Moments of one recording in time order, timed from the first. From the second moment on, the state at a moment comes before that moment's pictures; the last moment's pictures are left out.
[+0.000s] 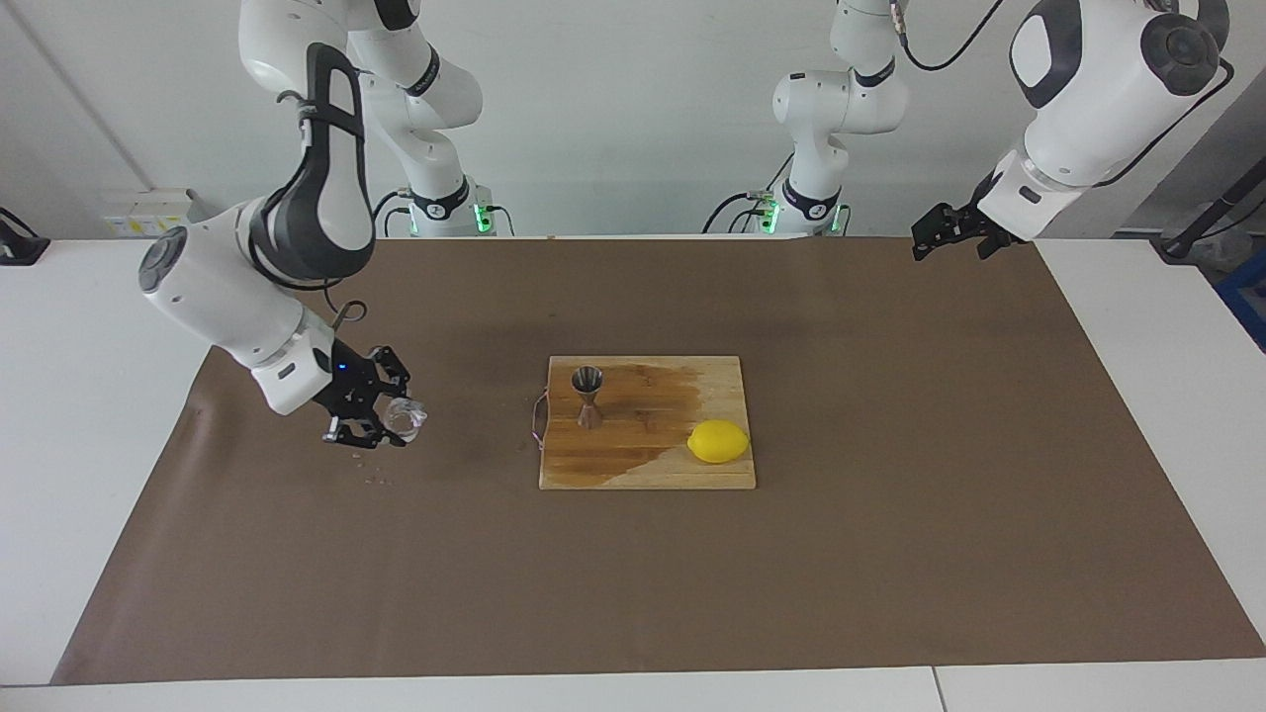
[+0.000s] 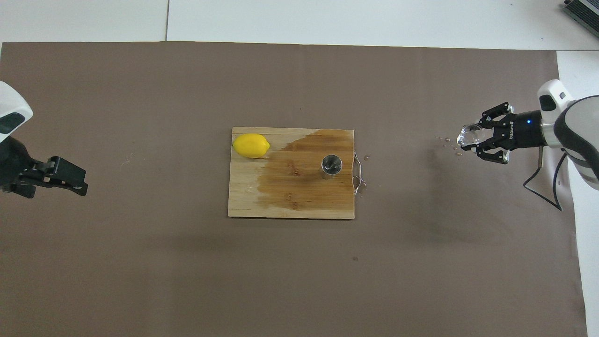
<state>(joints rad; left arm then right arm) -0.17 0.00 0.13 -1.63 -0.04 1.37 -0.02 -0.18 0.36 -0.08 -1.80 0.72 1.96 -1.91</state>
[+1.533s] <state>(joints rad) -0.17 0.00 0.13 -1.63 -0.04 1.37 -0.02 -0.27 0.48 -0.07 -1.80 0.79 1.86 -2.26</state>
